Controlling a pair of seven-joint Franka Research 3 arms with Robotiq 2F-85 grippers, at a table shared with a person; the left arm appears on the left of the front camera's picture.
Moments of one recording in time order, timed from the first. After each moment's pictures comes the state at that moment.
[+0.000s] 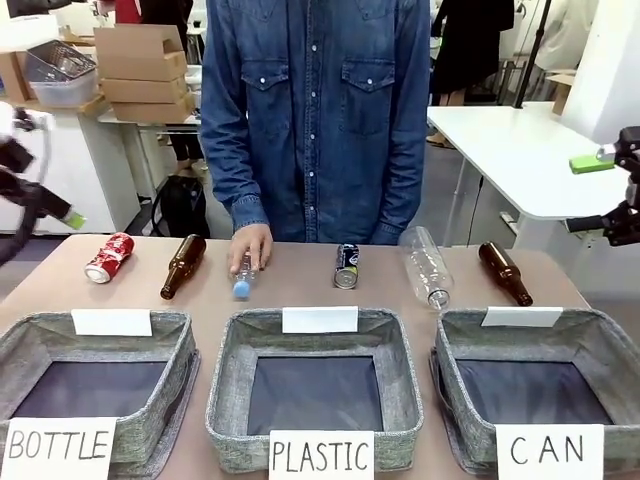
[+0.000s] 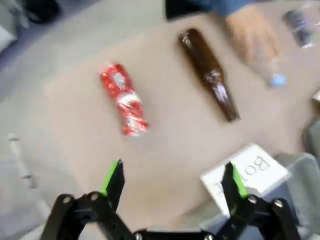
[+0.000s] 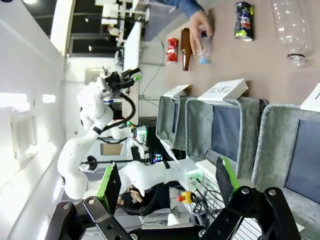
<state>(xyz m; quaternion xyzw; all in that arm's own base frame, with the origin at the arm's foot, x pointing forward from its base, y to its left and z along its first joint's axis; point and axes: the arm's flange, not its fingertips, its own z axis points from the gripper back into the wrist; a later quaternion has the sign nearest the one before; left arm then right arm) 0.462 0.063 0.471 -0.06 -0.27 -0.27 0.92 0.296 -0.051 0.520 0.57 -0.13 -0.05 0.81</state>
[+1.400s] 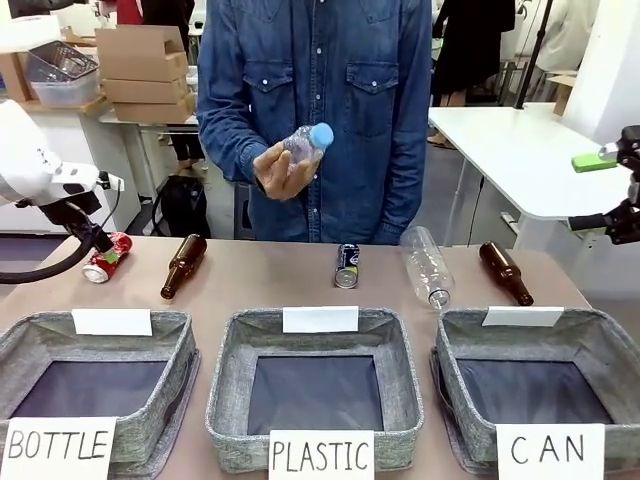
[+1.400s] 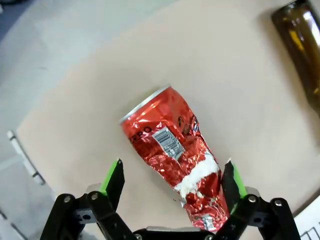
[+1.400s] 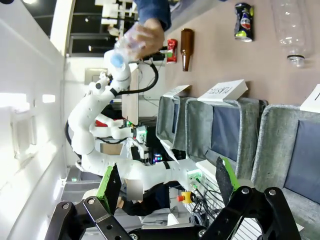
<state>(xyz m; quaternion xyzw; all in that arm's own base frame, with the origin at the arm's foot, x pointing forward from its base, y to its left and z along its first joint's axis) 0.628 0.089 0.328 -0.06 -0.12 -0.33 0.94 0.298 -0.052 0.521 0.57 -0.13 -0.05 0.81</state>
